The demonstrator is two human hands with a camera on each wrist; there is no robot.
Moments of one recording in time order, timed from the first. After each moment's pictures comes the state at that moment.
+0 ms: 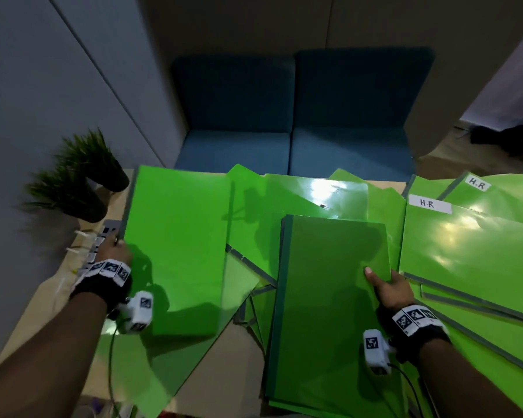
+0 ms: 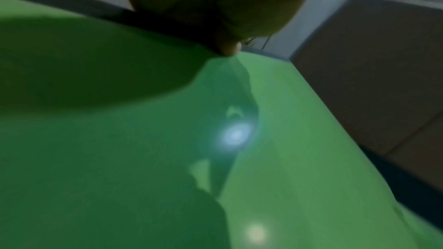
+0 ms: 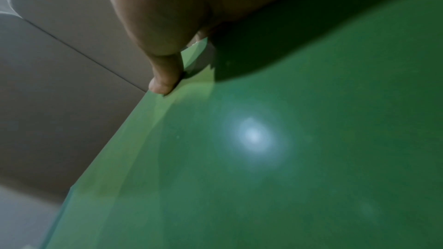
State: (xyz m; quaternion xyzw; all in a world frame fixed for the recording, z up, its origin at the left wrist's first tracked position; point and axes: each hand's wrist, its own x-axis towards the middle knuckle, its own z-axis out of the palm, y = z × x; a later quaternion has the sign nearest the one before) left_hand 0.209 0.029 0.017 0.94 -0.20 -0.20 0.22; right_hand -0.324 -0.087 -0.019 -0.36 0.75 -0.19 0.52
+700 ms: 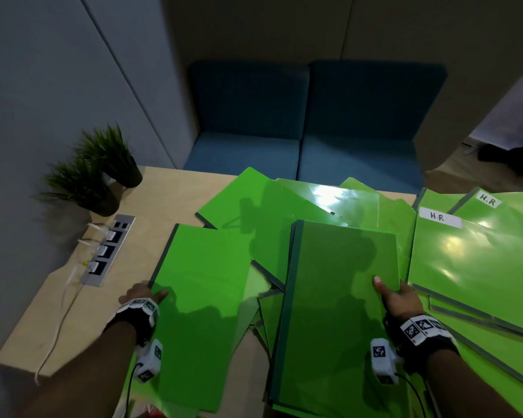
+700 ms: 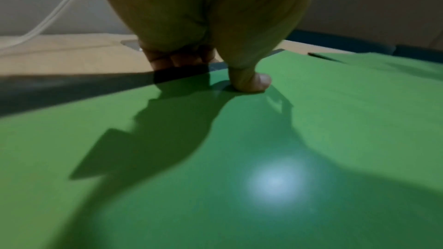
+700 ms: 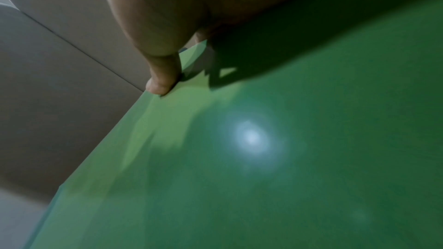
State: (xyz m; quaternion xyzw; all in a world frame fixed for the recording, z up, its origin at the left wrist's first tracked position) left_hand 0.178 0.099 -0.056 0.93 -0.22 -0.30 -0.07; right_hand -0.318 -0.084 -0.016 -0.36 0.76 -0.18 0.51
